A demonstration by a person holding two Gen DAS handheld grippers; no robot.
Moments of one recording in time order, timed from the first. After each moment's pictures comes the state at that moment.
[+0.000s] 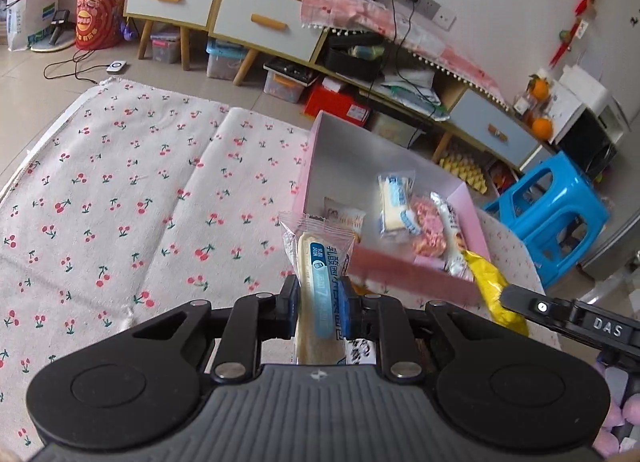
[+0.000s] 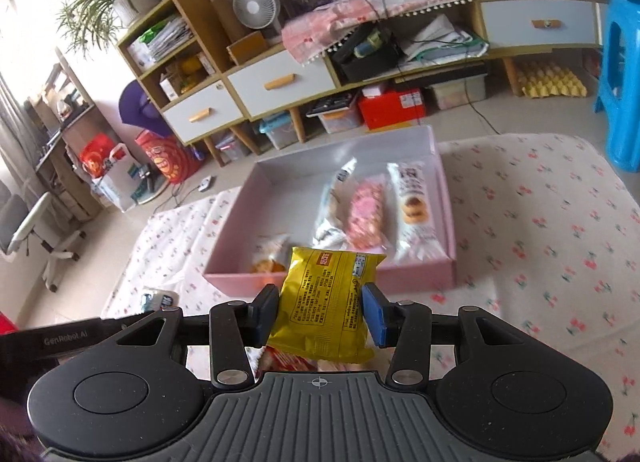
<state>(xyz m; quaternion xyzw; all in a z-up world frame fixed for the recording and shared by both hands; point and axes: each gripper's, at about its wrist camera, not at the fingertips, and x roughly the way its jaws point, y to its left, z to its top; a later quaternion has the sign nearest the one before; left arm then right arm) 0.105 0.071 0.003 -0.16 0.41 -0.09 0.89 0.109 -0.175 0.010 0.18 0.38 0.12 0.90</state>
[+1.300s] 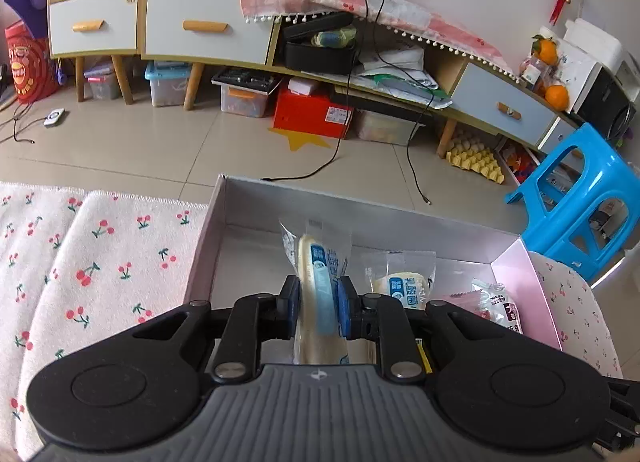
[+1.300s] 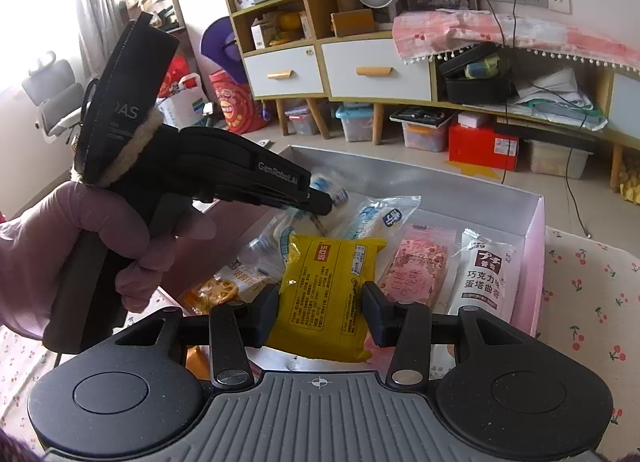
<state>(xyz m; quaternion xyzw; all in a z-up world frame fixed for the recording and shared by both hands) 0.260 0.006 -0.046 -0.08 0.41 -0.12 0.90 0.206 -0.153 -0.045 0.02 0.35 0.26 0.90</state>
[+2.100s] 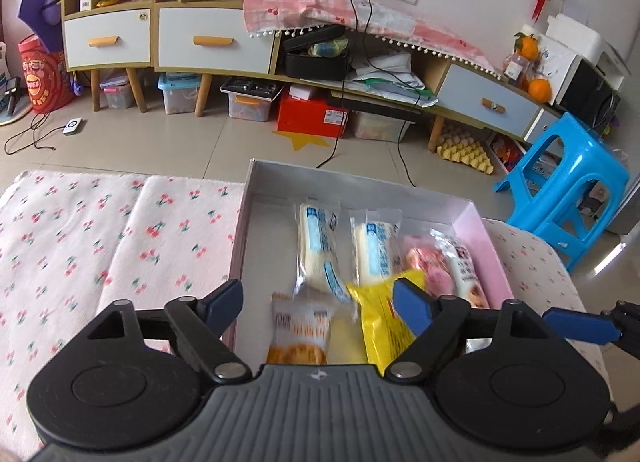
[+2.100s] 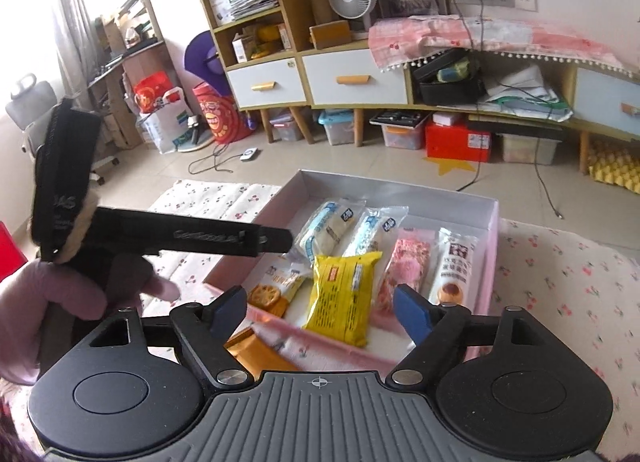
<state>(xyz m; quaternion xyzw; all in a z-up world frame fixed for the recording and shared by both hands) 0.195 0.013 -0.001 -0.06 0.41 -0.11 0.90 0.151 -0.161 0.027 0.05 0.37 0.22 0.90</state>
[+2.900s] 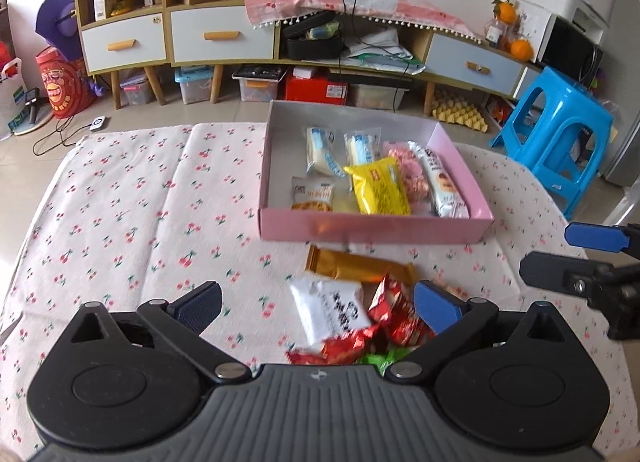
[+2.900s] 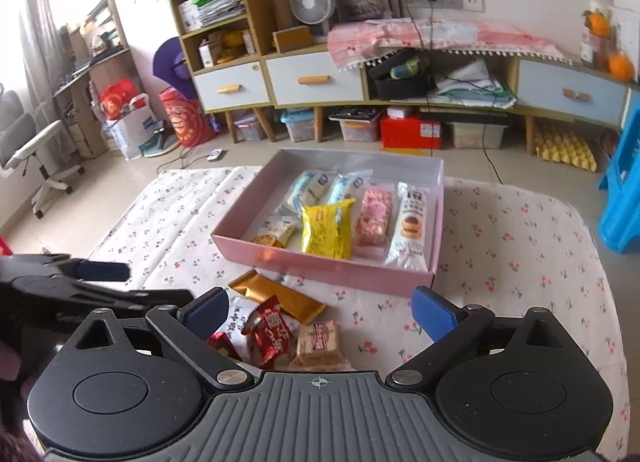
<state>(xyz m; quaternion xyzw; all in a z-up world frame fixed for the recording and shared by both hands) 0.093 0.018 0.003 -0.01 0.42 -0.10 0.90 0.065 -0.165 0.034 0.05 0.37 0.14 0.92</state>
